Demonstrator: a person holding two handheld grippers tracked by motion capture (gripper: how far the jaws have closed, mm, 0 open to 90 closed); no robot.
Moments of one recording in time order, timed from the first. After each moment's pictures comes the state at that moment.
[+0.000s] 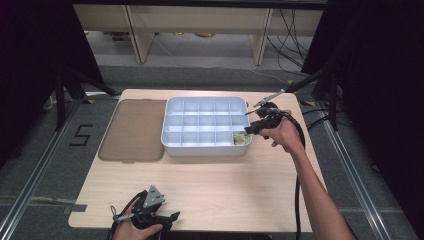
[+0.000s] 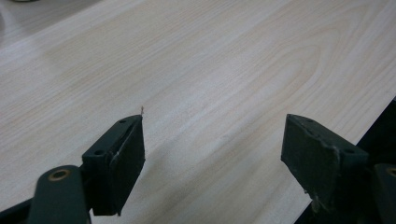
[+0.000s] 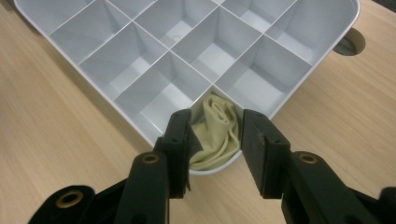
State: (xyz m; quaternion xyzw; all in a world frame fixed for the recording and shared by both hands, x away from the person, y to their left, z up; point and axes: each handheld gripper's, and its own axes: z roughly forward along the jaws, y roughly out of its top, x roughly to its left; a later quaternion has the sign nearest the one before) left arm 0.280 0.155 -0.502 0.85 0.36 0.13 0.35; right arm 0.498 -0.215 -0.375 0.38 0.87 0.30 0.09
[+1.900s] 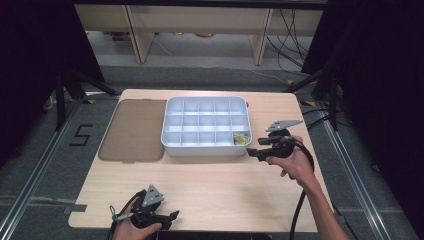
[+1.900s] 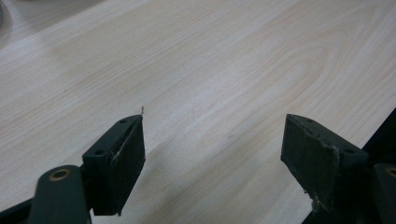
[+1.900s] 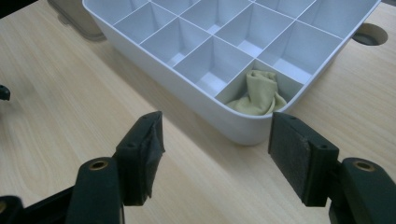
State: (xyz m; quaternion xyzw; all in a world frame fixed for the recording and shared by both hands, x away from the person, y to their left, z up) left arm 0.282 0.157 -0.503 0.85 0.37 0.13 0.35; right arm 0.424 -0.235 -0.402 0.38 0.83 0.39 0.11
